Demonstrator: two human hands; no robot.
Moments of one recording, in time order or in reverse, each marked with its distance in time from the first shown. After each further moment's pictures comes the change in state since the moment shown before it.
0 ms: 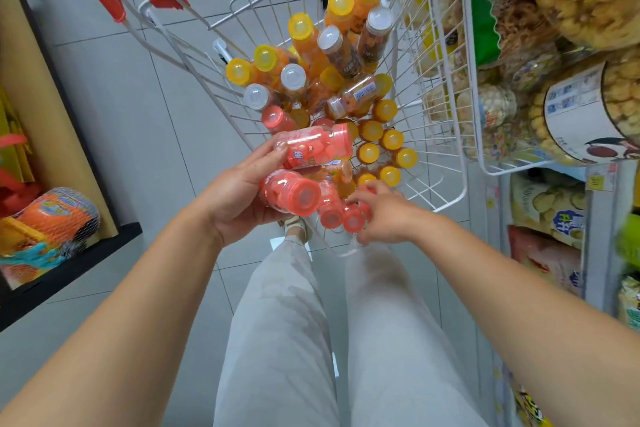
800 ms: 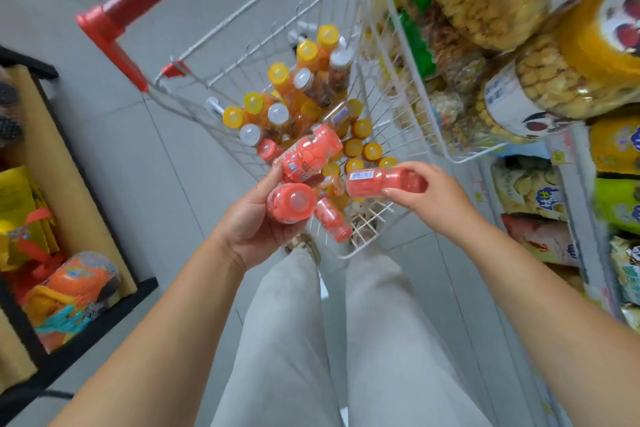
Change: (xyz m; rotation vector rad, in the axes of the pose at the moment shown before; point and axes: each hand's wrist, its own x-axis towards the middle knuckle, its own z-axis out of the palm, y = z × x) left_hand -0.028 -0.003 0.020 -0.307 -0.031 -0.084; right_hand -0.079 0.023 -0.010 0.684 0.696 0.024
